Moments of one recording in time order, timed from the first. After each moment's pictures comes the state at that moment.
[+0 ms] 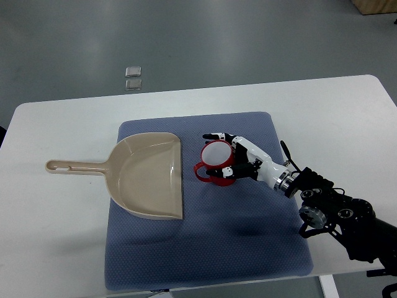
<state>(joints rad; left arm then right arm) 0.06 0.00 -0.07 -0.19 0.08 -0.05 0.11 0.56 -0.09 0.55 0.72 -0.80 0.27 0.61</state>
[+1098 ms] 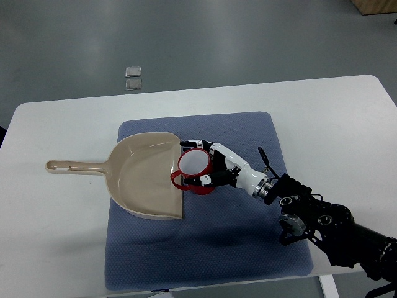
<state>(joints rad) 0.06 0.00 -0.07 -0.19 0.08 -0.05 0.11 0.57 -0.02 0.52 0.73 -0.80 0.24 0.61</state>
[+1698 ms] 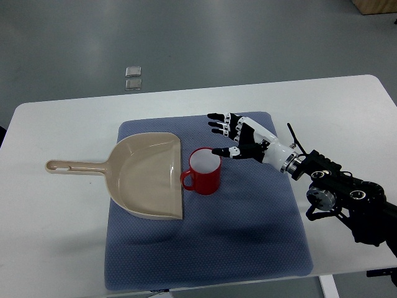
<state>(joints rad) 0.06 0.00 -0.07 -0.19 0.08 -0.05 0.11 0.64 -0.18 0.54 0.75 -0.67 0.35 0.61</state>
